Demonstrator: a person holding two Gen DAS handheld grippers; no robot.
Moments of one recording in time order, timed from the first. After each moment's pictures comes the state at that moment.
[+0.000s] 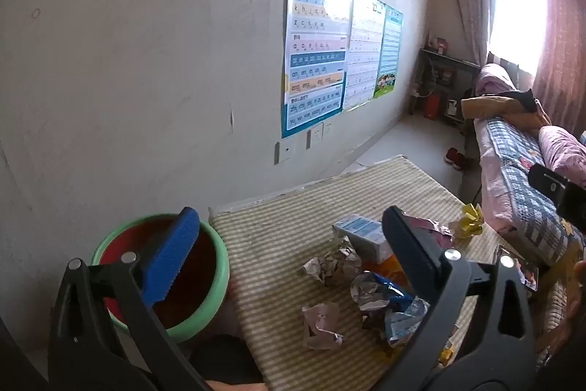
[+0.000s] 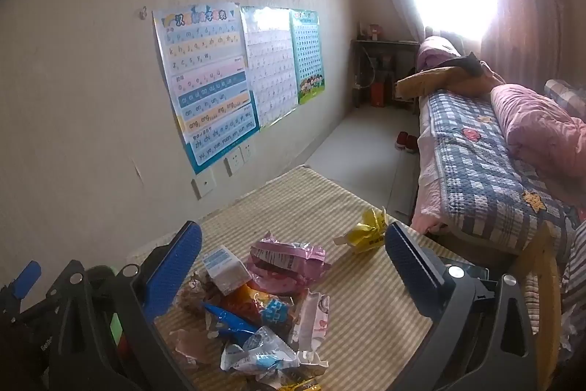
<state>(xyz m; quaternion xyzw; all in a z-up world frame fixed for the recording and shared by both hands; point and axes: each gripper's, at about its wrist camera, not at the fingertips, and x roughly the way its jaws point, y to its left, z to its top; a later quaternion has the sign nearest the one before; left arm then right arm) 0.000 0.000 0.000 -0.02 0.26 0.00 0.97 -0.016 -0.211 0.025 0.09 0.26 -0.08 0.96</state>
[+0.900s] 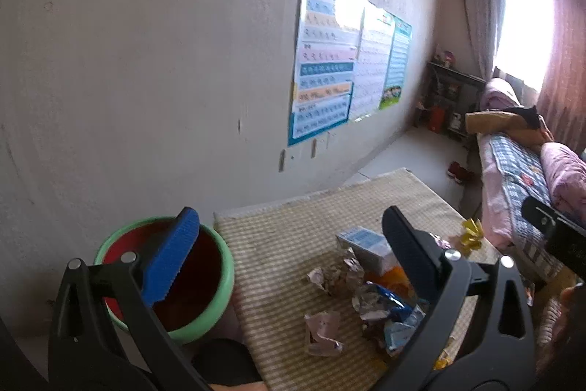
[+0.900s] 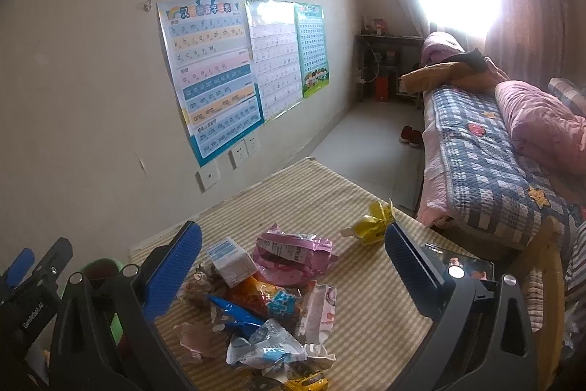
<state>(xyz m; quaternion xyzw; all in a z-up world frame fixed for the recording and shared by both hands) -0.002 0.013 0.008 -0.04 0.25 0.01 0.97 -0.017 -0.201 0.018 0.09 0.27 -0.07 0.96</state>
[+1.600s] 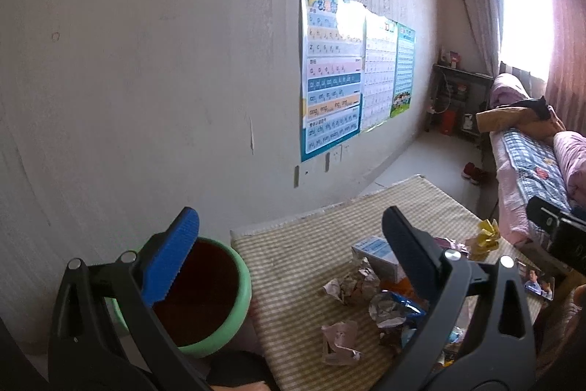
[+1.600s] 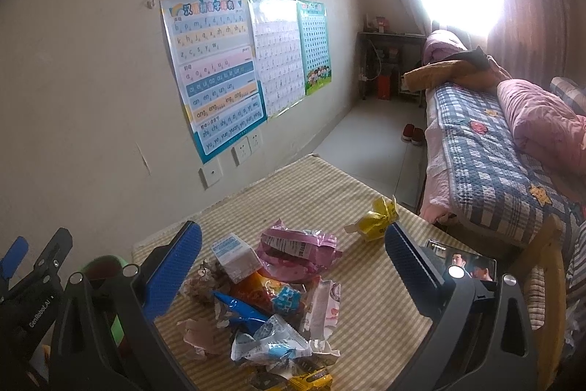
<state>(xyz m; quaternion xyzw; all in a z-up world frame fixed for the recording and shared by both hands) -0.006 0.004 0.013 0.00 0.22 0.04 0.98 -0.019 -0.196 0.017 0.09 0.27 -0.07 0.96</state>
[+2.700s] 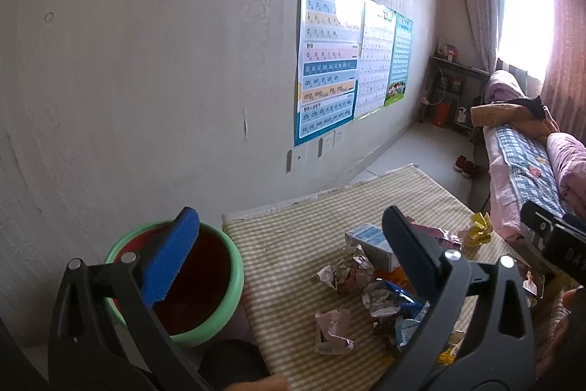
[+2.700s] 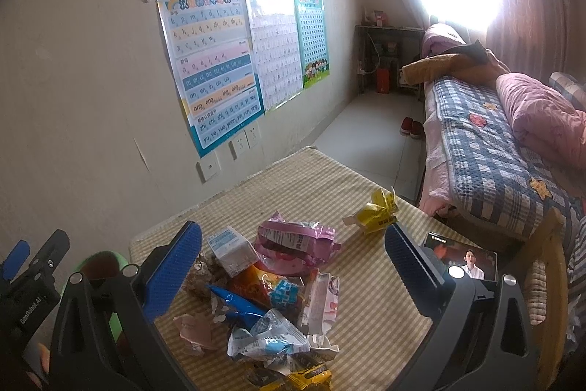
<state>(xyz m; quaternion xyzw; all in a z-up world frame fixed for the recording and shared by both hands) -0.002 0.011 0.006 -0.02 0.25 0.03 0.97 -0.019 -0.199 0.008 0.09 0.28 -0.07 0.95</state>
